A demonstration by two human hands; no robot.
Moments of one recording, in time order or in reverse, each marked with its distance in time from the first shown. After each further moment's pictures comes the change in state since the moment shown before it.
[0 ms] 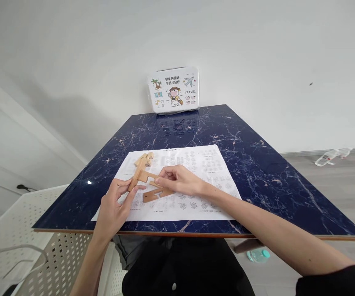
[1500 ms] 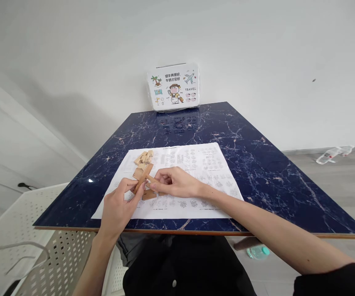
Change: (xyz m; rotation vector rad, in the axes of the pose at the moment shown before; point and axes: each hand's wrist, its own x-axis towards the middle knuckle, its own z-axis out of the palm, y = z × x) left_hand 0.002 0.004 0.014 0.302 0.091 0.216; right_hand -0.001 -0.002 0.010 -0.029 -0.073 -0.025
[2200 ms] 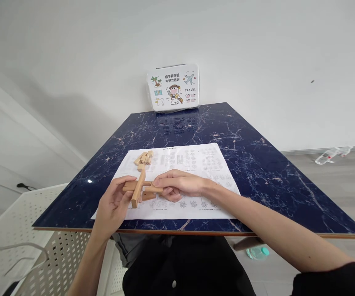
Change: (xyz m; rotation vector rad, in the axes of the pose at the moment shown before) left_hand 0.002 0.001 -0.018 -0.548 -0.126 -0.131; right_hand -0.001 -0.005 -0.012 0.579 -0.372 0.184
